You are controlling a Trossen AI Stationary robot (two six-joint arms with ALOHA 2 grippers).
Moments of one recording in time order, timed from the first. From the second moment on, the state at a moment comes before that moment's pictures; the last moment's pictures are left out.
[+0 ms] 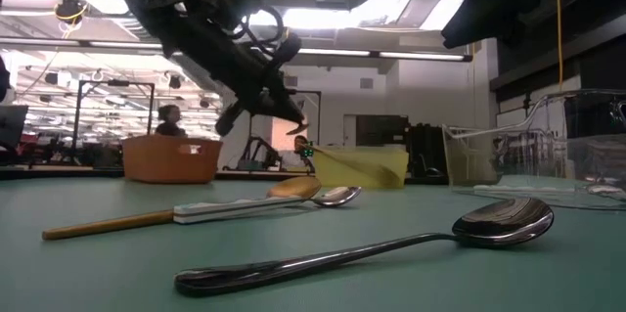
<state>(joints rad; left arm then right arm) 0.22 1.59 0.74 0.33 -0.26 -1.03 0.22 1.00 0.79 -0.48 0.37 0.62</state>
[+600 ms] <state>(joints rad) 0.53 1.52 0.74 0.47 -0.29 -0.77 0.22 1.00 0.79 -0.47 0.37 0.62</state>
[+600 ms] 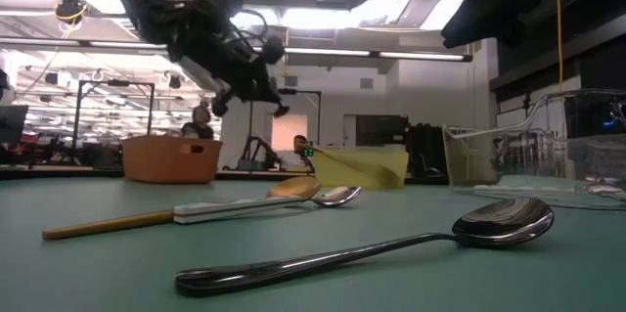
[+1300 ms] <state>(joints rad) 0.78 1.01 0.74 -0.09 -0.44 -0.64 0.22 1.00 0.79 -0.47 0.41 0.62</state>
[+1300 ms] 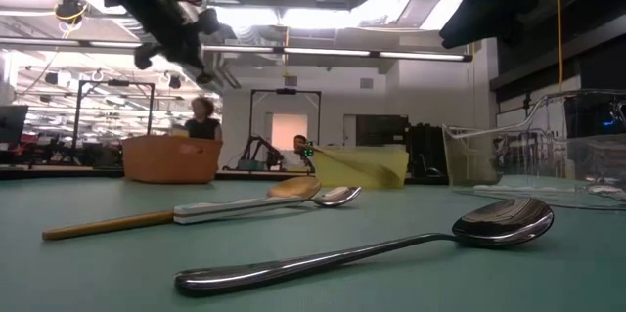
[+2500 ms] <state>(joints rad) 0.79 1.06 0.42 -0.11 -0.53 -0.97 0.22 1.00 0.79 -0.47 0.41 0.62</state>
